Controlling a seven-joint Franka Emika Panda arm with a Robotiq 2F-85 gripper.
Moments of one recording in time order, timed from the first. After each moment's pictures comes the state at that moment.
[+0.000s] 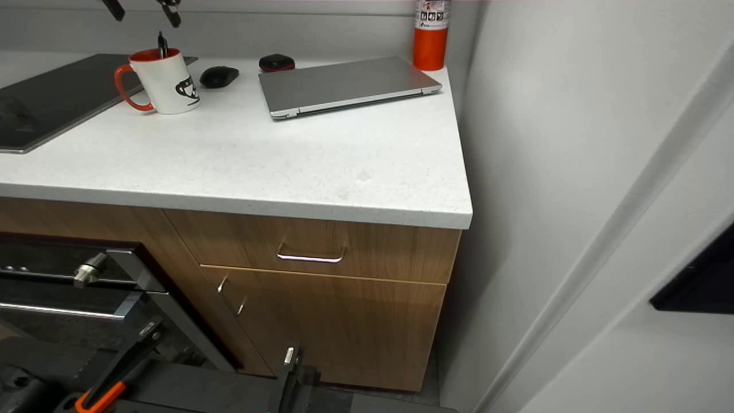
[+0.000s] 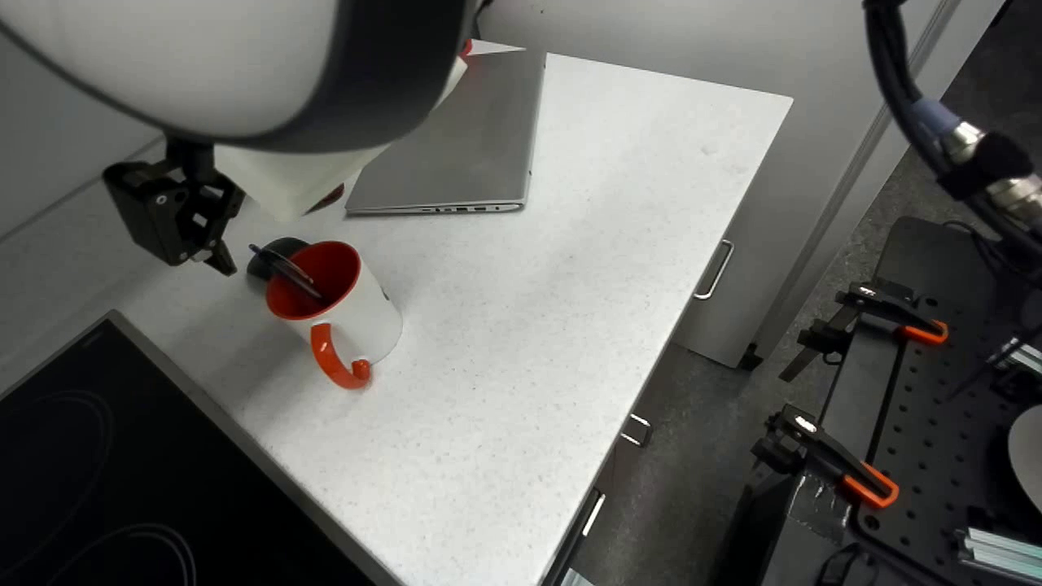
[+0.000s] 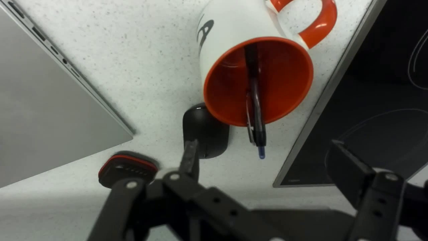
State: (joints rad) arm 0.23 0.21 0.16 -2.05 -0.06 2.73 0.27
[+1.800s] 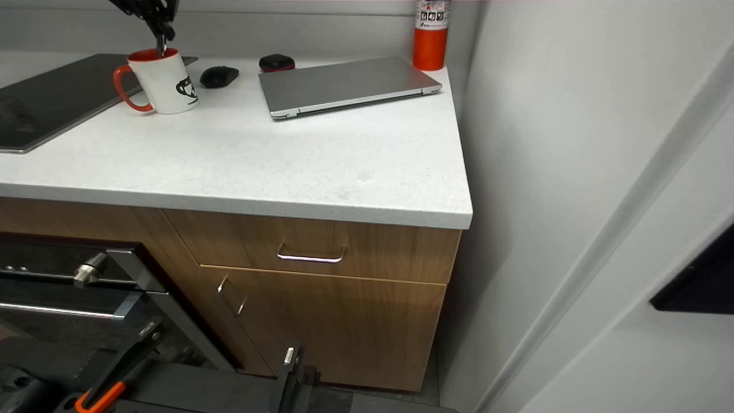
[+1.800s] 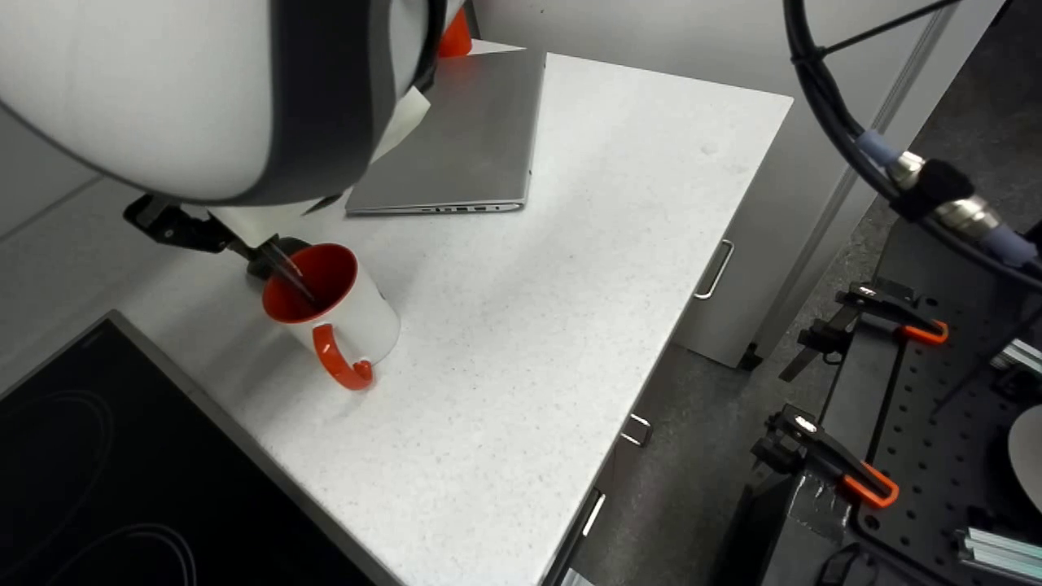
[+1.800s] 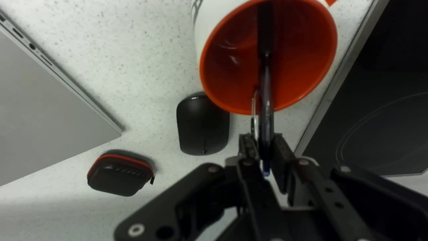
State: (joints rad) arm 0.26 0.32 0.12 -1.95 -0.06 2.75 0.31
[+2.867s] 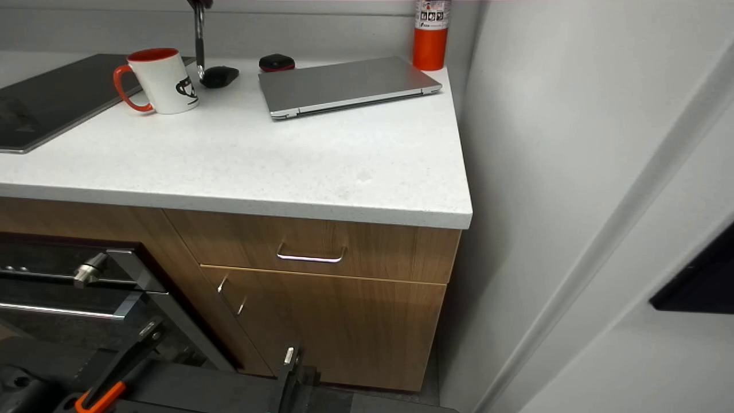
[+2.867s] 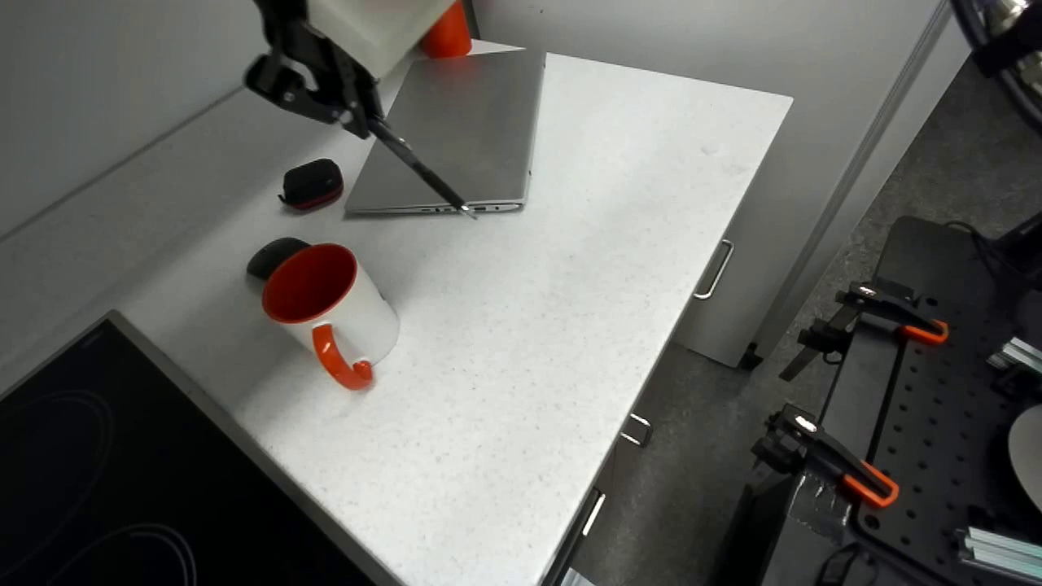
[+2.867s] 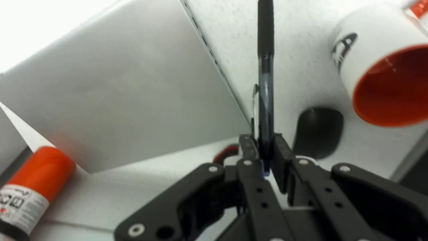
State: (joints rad) arm 0.22 0.09 0.06 -2.07 -0.37 2.49 0.44
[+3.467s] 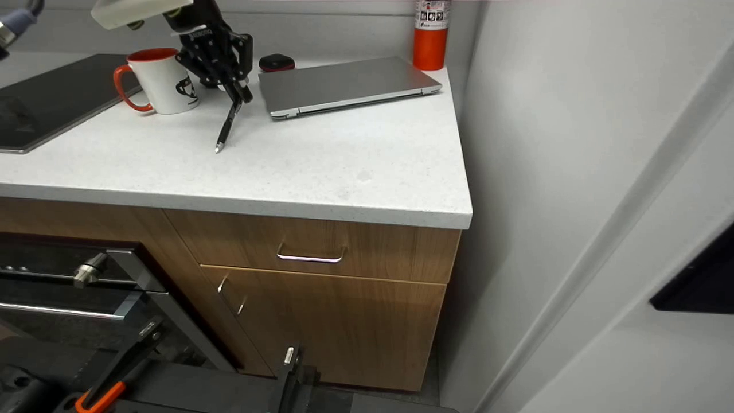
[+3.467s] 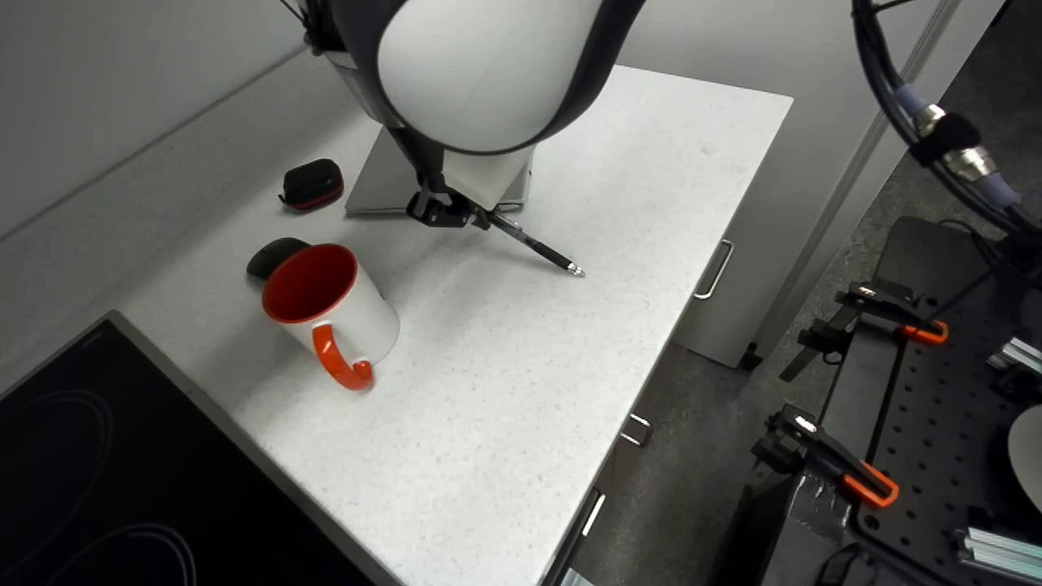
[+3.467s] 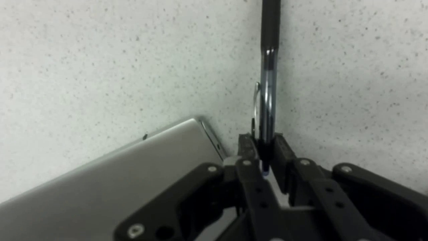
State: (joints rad) arm 0.20 0.26 0.04 -2.09 -0.36 2.38 0.46
